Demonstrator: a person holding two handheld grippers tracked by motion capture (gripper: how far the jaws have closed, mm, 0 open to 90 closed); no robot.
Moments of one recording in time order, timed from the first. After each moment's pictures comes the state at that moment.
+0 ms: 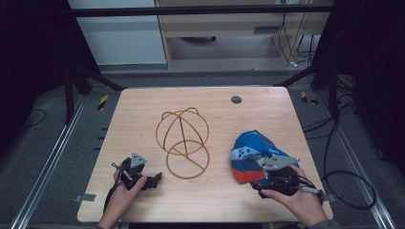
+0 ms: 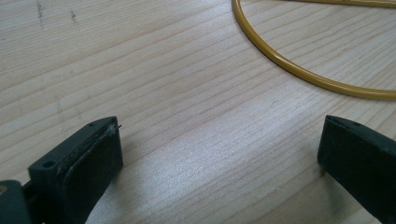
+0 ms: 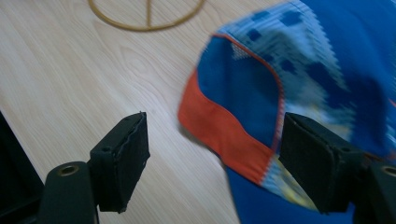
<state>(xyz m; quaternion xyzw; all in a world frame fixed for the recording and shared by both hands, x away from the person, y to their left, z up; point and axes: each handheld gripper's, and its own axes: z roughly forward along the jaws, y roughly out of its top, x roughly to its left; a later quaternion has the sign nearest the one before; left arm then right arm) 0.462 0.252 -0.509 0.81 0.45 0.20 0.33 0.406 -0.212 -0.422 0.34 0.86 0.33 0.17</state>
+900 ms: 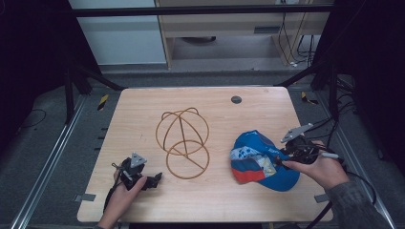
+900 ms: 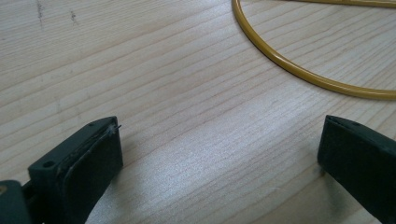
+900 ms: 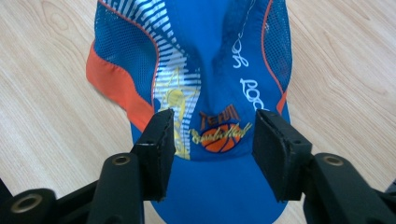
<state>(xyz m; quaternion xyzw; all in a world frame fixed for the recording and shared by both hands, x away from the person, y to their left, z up) 0.462 0.252 -0.509 0.81 0.45 0.20 0.33 0.474 -0.267 -0.388 0.34 0.90 0.24 0.13</state>
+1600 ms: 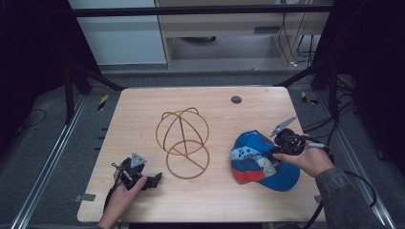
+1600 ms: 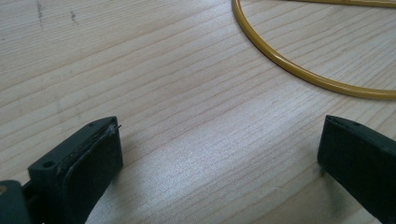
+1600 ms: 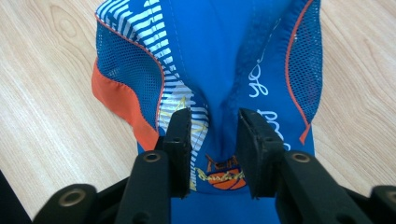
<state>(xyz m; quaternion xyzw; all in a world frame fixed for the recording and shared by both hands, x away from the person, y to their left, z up) 0.462 0.252 -0.509 0.81 0.45 0.20 0.33 0.505 -0.247 -0.397 0.33 0.92 0.22 0.07</state>
